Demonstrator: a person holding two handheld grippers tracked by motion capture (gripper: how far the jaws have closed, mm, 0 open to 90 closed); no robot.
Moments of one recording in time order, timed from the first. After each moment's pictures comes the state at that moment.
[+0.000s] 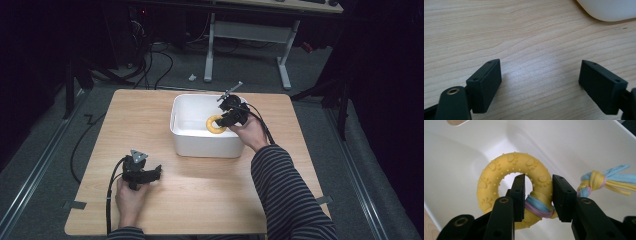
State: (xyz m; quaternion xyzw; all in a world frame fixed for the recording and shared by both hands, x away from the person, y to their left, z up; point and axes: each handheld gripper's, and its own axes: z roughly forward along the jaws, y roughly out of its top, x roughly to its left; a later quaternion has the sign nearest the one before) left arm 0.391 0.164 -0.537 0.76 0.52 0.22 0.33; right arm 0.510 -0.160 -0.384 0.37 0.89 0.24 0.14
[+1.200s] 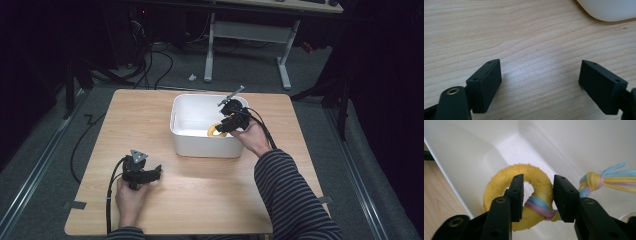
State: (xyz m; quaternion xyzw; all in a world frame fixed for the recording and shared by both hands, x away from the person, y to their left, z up) left arm 0.391 0.164 -0.537 0.76 0.52 0.22 0.33; right arm 0.495 -0.164 -0.385 0.36 0.89 0.25 0.11
